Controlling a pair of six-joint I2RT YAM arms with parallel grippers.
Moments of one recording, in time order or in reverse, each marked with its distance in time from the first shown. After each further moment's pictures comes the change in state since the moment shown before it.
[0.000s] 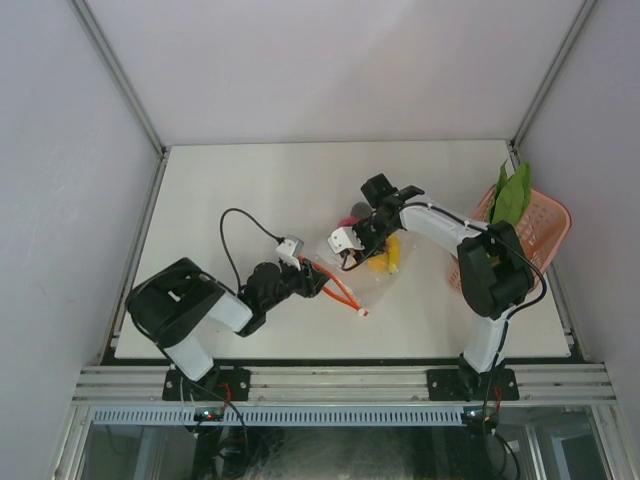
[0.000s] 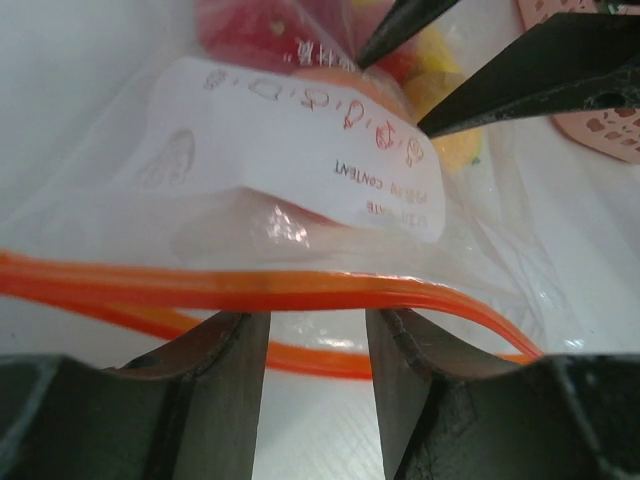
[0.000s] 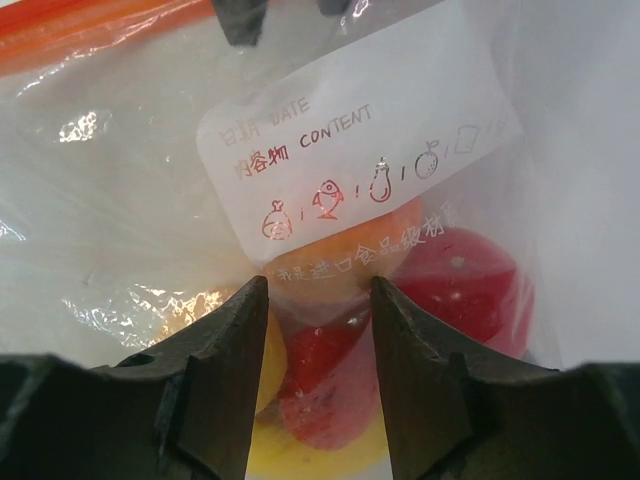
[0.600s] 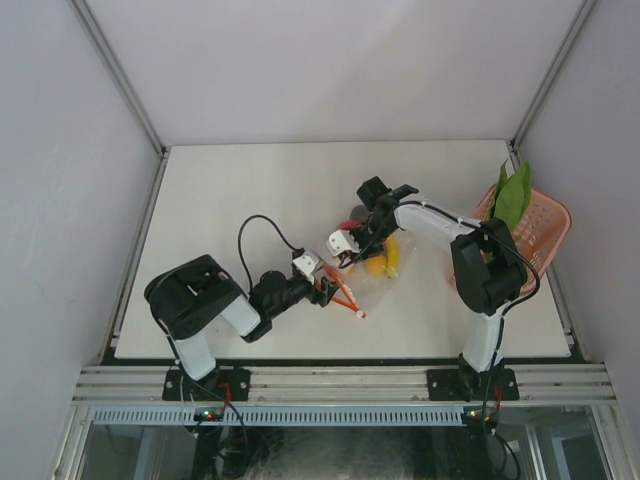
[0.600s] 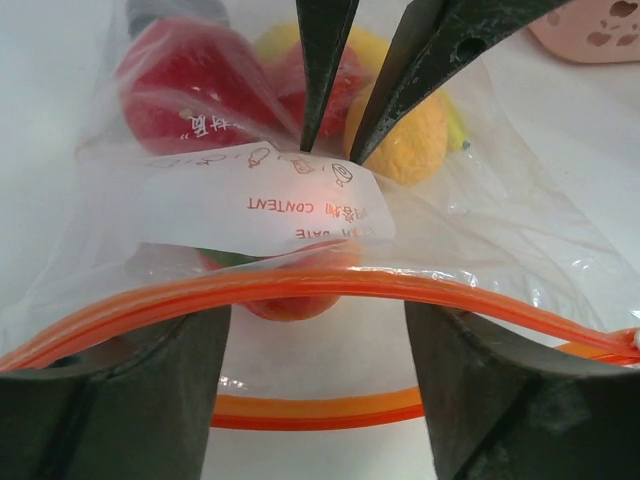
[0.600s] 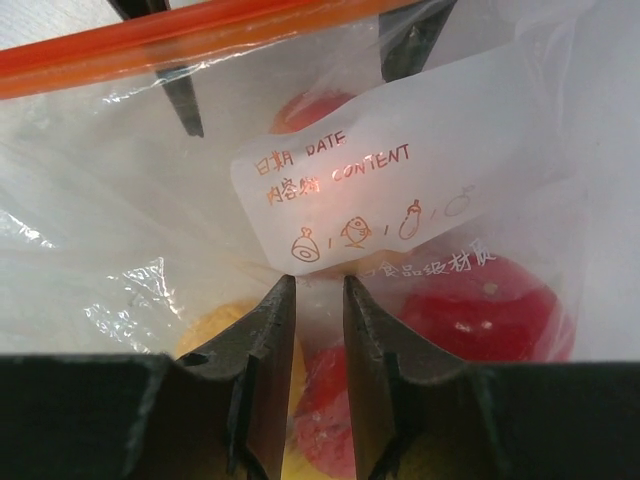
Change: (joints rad) left arm -0.086 0.126 -0.003 0.254 -0.003 0.363; right arm 0.019 0.042 0.037 -0.091 -0.045 -0.014
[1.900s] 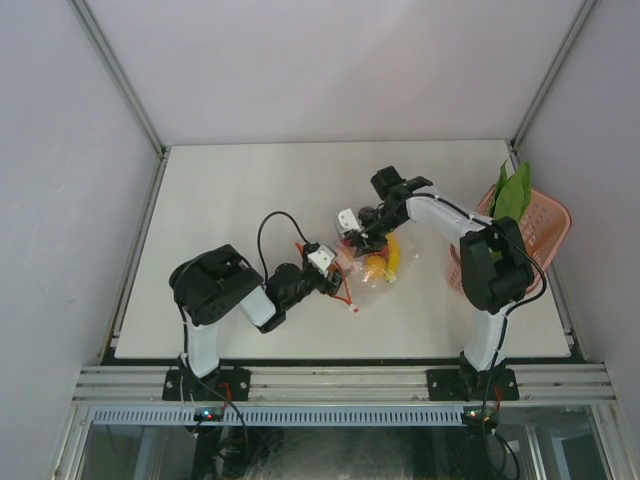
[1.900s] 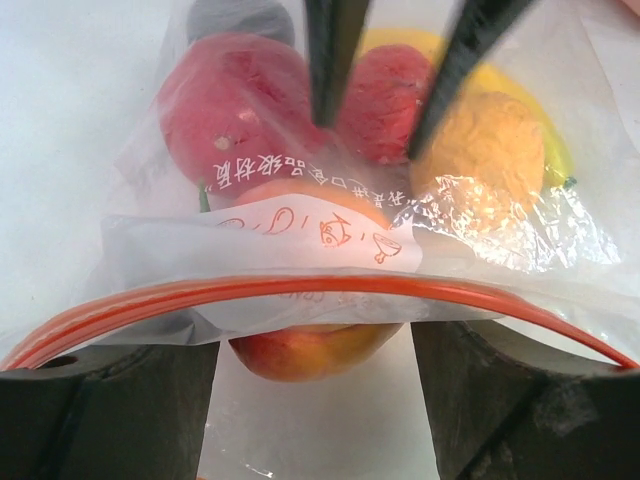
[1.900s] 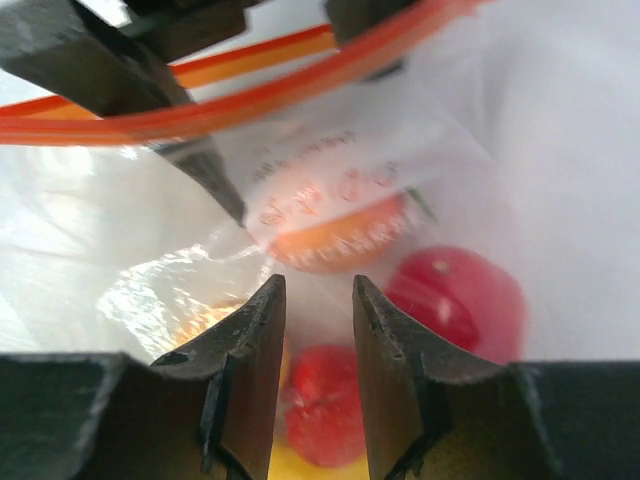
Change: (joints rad) left arm -0.016 0.165 0.145 0.013 -0.083 0.140; right arm -0.083 -0.003 0.029 -0.024 -0.186 0.115
